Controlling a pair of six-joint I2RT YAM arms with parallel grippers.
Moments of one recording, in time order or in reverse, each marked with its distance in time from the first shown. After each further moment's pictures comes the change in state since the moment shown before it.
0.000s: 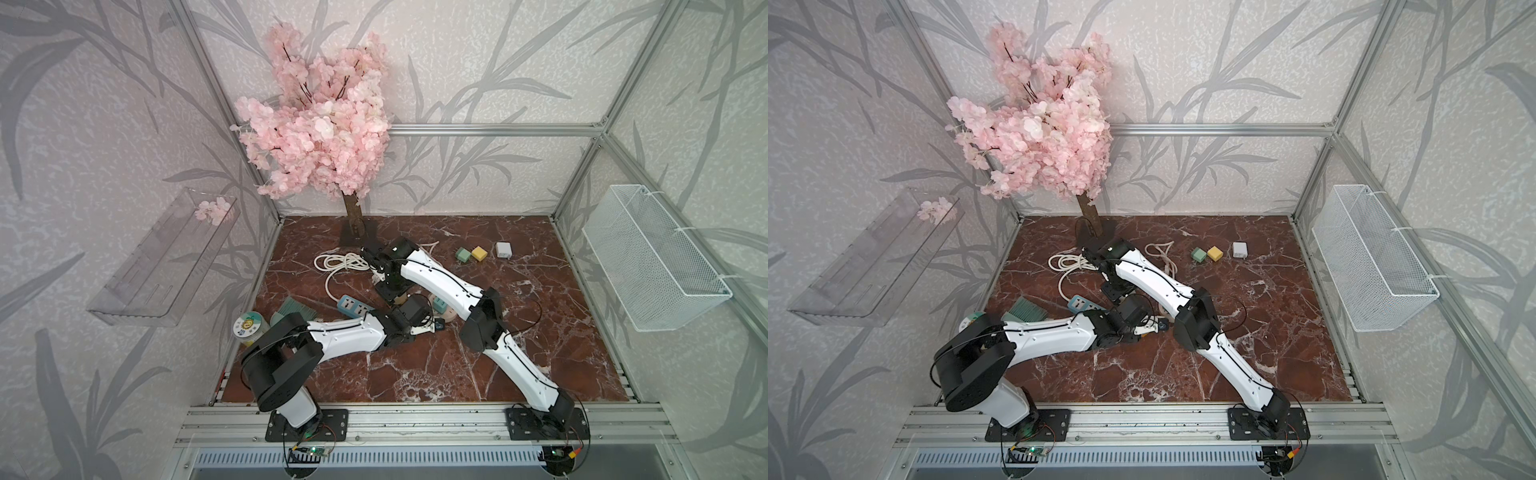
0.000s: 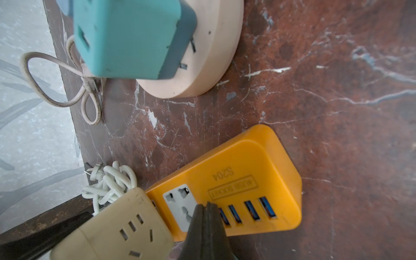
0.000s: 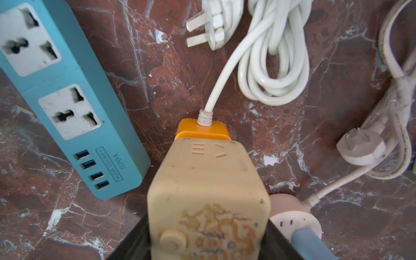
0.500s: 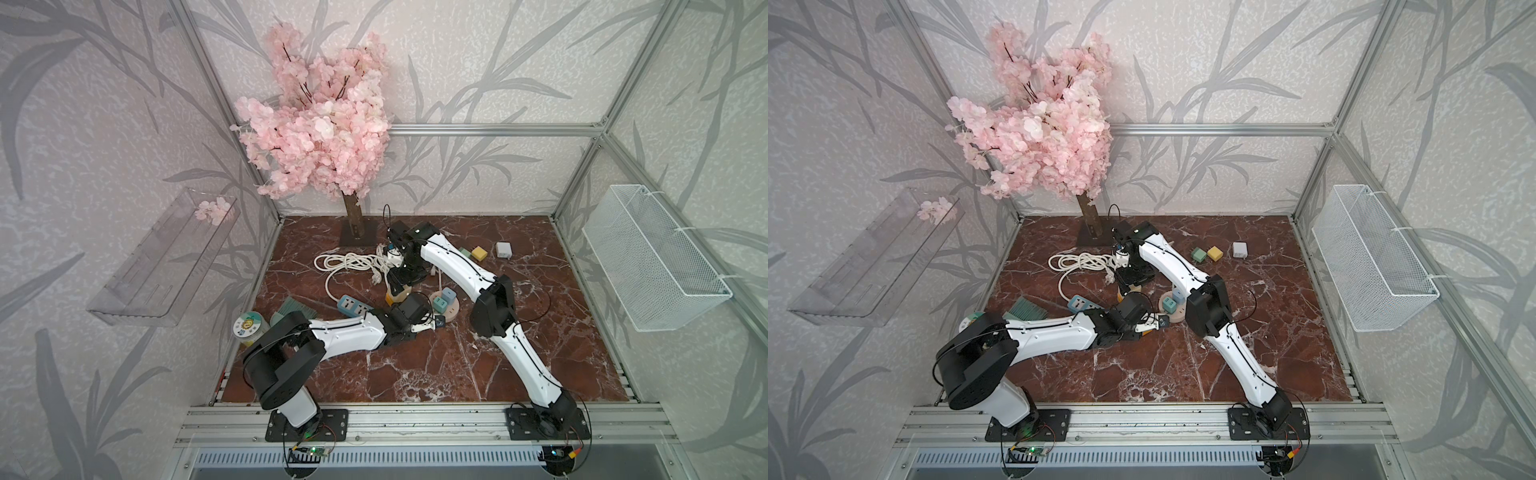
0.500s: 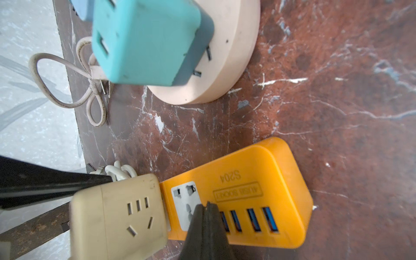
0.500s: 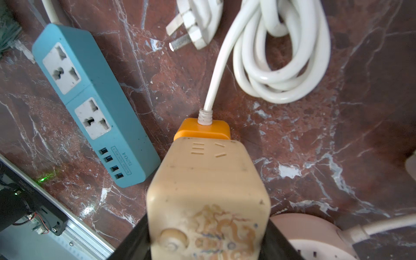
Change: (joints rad) left arm 0.010 0.013 -0.010 0.052 0.009 -0.001; right arm -0.151 -0.019 -0.084 0.056 -0.338 -0.011
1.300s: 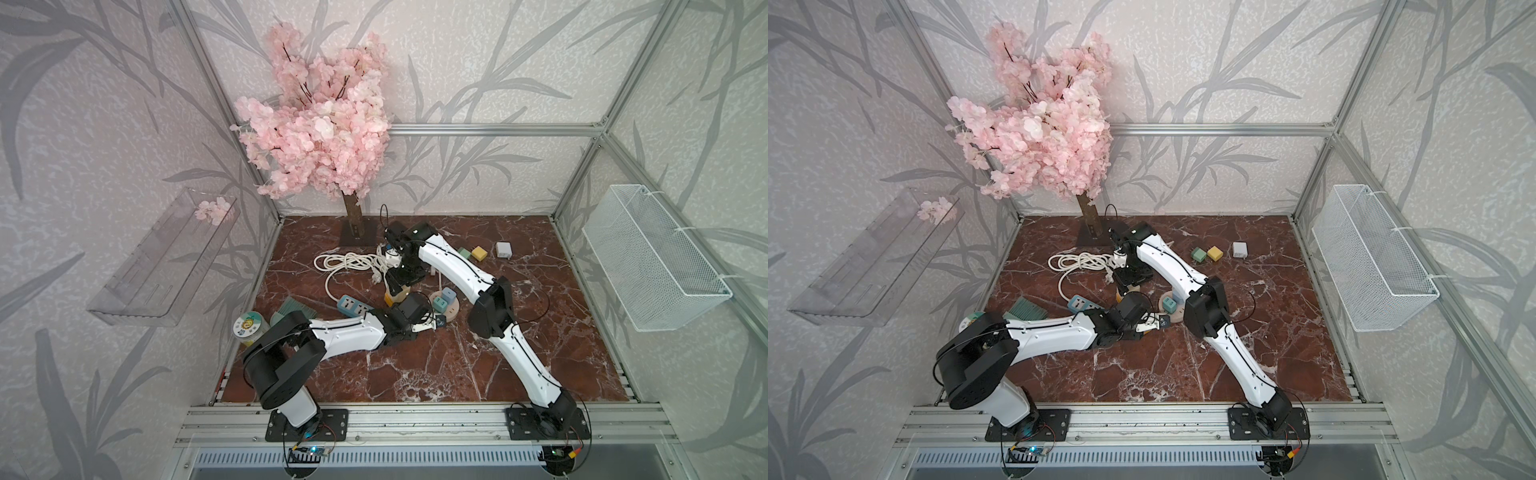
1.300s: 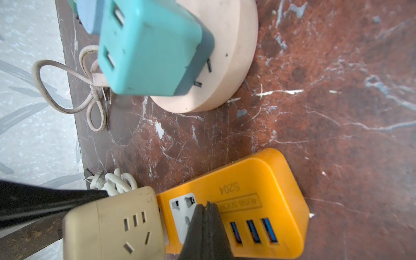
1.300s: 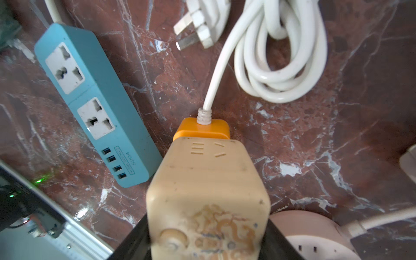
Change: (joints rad) left arm 0.000 0.003 -0.005 0.029 0.027 -0.001; right arm -0.014 0.016 0.048 -0.028 -0.037 0.007
